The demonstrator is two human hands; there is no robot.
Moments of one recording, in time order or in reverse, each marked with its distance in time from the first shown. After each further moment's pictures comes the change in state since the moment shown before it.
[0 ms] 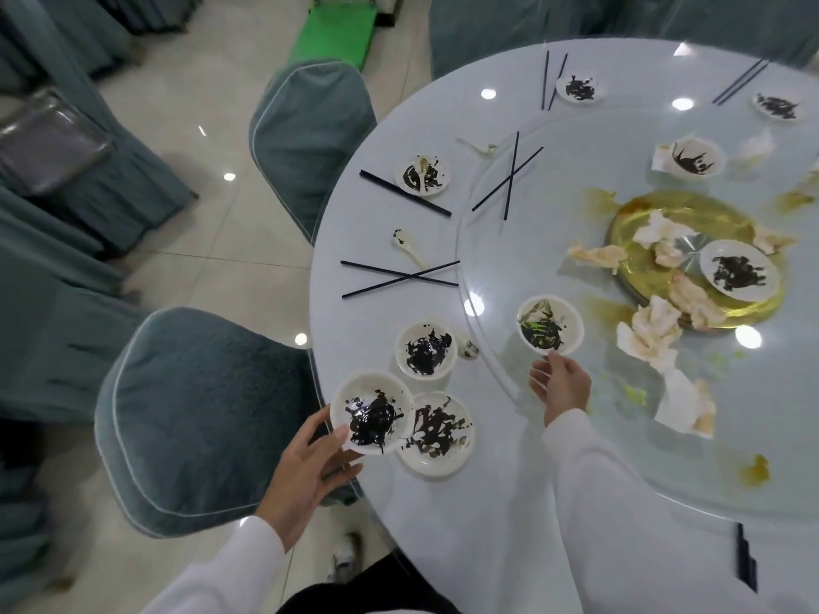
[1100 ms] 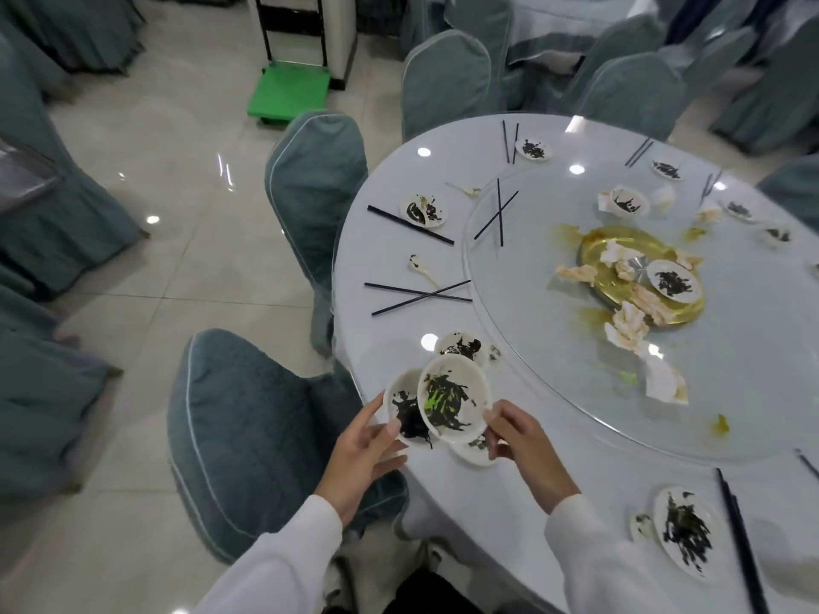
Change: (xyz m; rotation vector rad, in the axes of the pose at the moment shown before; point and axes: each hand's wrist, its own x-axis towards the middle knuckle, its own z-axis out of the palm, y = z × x) left_hand 0.002 0.024 -0.074 -0.006 -0.325 0.080; right_hand -0.247 0.062 0.032 -0.395 -0.567 -0.334
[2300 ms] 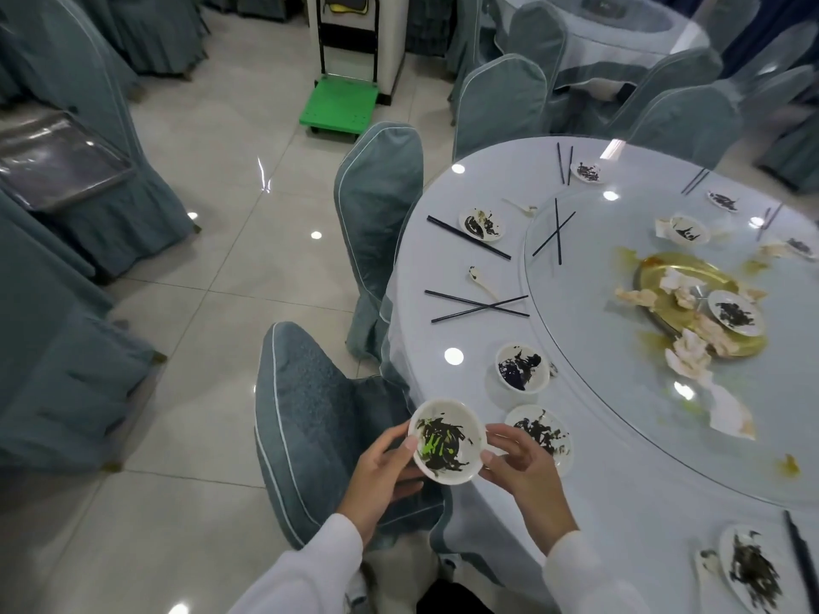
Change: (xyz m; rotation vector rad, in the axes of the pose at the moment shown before) left_hand -0.035 -0.001 -0.081 0.047 0.038 -0.006; right_hand -0.009 0.033 0.111 0.141 0.100 0.004
